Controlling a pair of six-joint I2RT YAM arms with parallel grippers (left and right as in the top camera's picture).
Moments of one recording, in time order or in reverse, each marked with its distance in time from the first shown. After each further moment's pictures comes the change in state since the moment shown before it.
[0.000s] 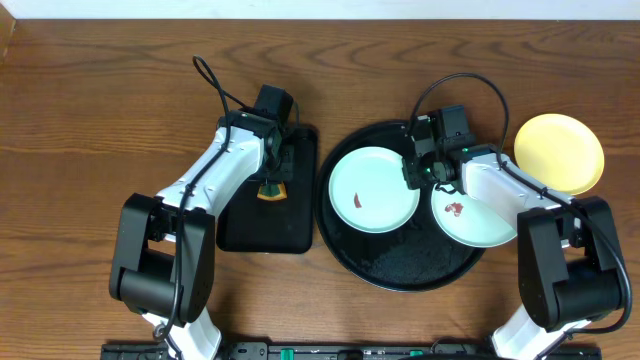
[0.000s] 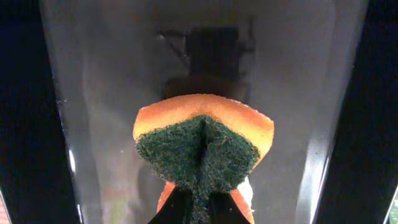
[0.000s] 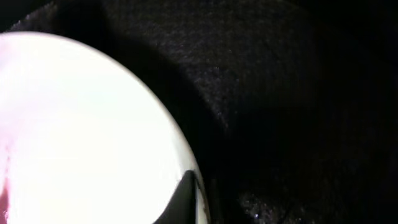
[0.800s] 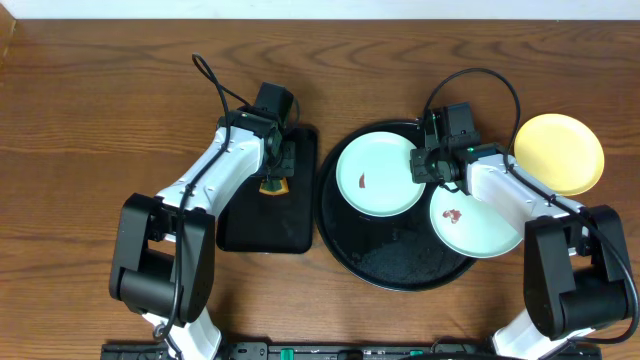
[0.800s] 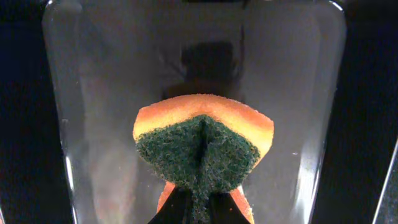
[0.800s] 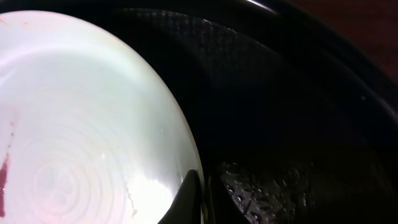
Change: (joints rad) left arm 0.000 0.000 0.000 0.051 0.000 0.008; right arm -0.010 -0.040 0.000 -0.012 0.140 0.117
